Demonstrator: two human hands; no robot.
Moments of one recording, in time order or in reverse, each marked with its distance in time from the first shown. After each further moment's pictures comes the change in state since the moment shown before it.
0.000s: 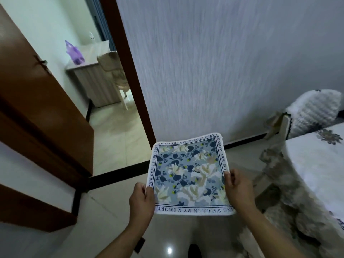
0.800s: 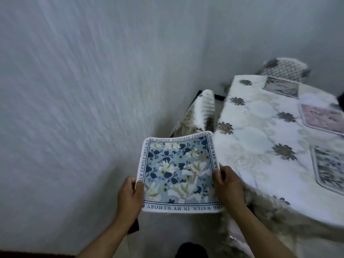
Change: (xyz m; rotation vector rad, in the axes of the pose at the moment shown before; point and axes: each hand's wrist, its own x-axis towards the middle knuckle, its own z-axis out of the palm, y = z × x) left_hand 0.305 0.236 0.282 -0.013 -0.739 0.526; right_hand 0.232 0.027 -0.046 0.020 0.679 0.549
